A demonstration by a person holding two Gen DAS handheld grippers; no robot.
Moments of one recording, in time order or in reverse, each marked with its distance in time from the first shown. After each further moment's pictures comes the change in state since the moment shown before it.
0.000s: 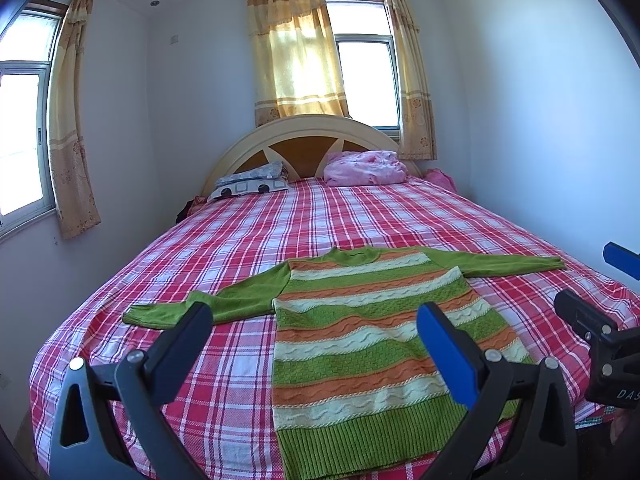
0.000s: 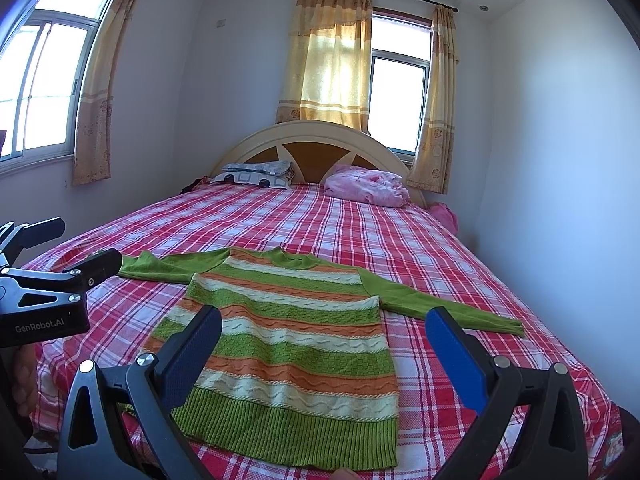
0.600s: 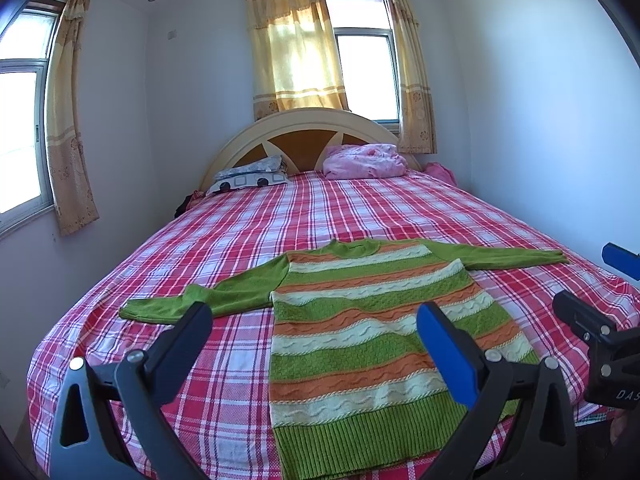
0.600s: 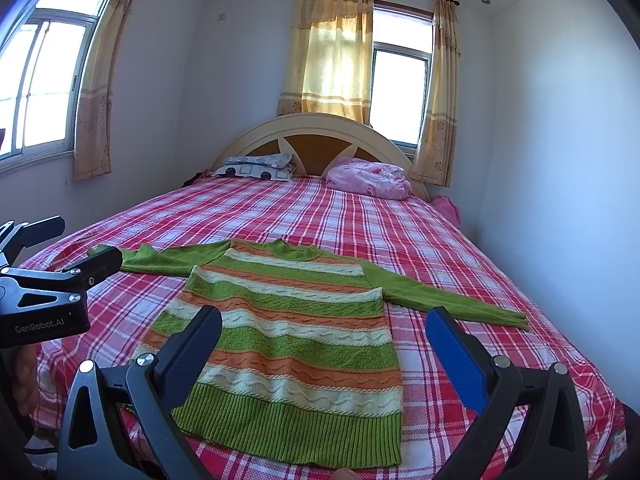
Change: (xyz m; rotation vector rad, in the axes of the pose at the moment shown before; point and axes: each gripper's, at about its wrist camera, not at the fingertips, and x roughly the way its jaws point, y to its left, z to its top) left arm 0.009 0.001 -0.006 0.000 0.024 -0.003; right arm 0.011 -0.002 -0.006 0.002 0.030 0.011
